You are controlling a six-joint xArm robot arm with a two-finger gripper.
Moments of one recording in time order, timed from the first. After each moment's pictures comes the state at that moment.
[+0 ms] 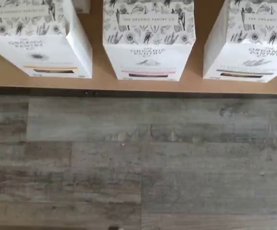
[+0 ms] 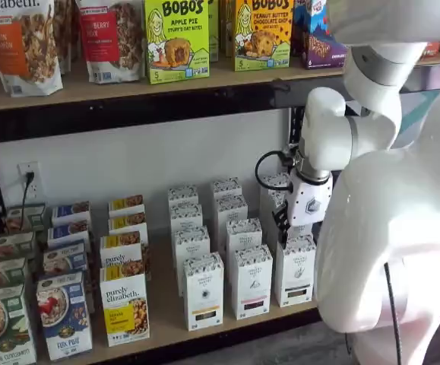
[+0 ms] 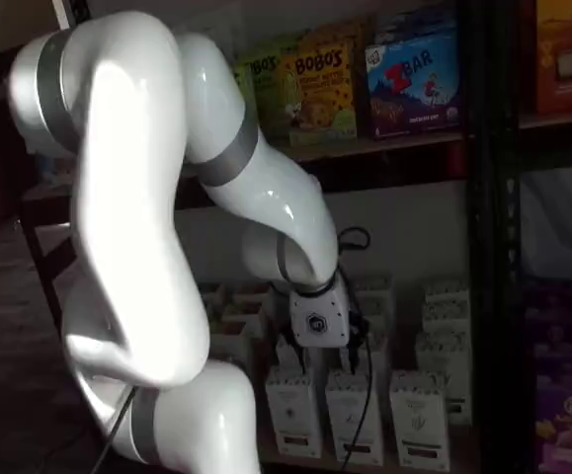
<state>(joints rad) -0.15 -0.19 -0.36 0.06 0.42 -0.19</state>
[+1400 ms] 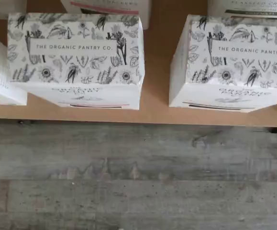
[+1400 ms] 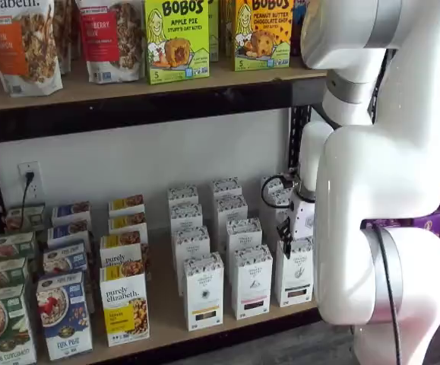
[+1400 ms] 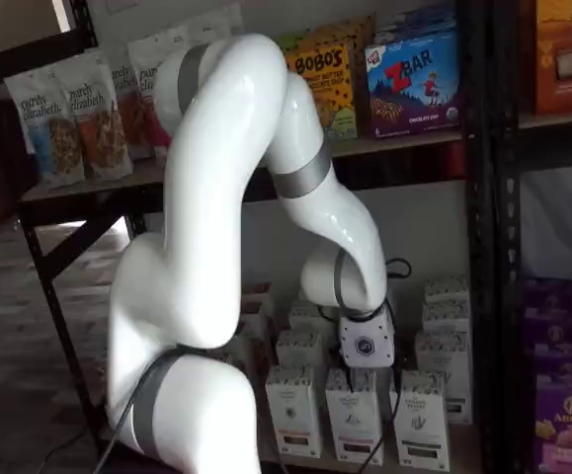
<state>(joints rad) -0.25 0.40 -0.74 -0.02 0.24 -0.23</state>
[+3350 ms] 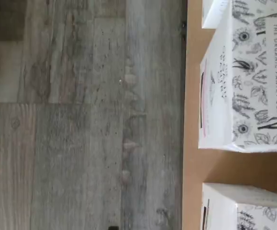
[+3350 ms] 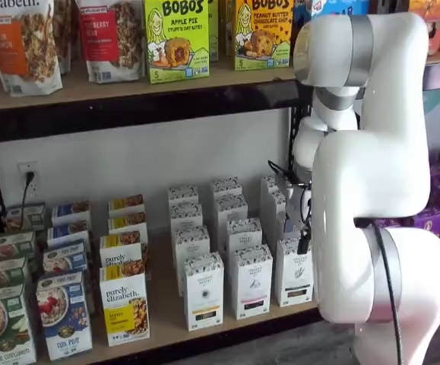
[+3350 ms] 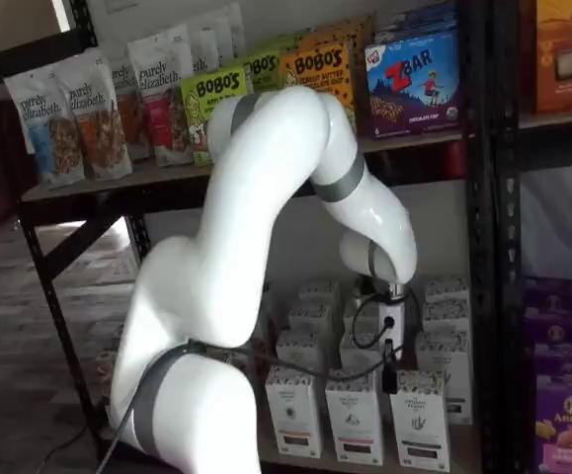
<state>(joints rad) -0.28 0.74 -1.28 0.15 0.62 -1.97</state>
